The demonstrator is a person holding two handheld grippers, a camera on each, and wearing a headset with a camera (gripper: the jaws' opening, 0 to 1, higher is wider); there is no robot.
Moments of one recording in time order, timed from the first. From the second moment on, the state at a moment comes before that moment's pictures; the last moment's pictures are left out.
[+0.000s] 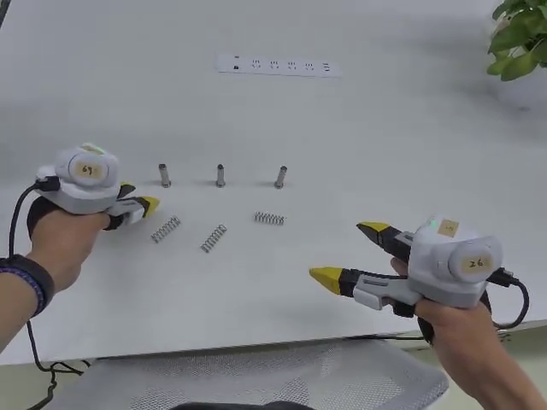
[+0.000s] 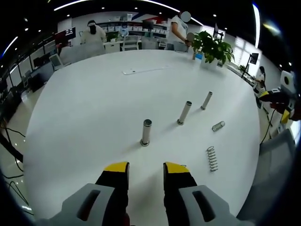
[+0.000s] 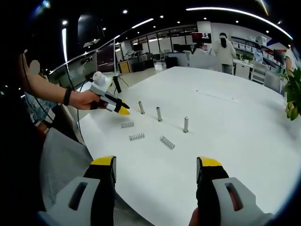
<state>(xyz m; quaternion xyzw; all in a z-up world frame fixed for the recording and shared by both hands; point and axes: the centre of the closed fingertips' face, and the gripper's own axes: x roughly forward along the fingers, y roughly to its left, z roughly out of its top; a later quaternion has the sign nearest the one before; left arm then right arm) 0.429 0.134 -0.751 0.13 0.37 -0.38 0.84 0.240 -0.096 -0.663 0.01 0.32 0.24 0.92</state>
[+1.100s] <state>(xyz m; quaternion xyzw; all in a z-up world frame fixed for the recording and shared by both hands) 0.384 0.181 -0.713 0.09 0.34 -0.37 0.86 0.237 -0.092 -0.669 0.01 0.32 0.25 0.91</state>
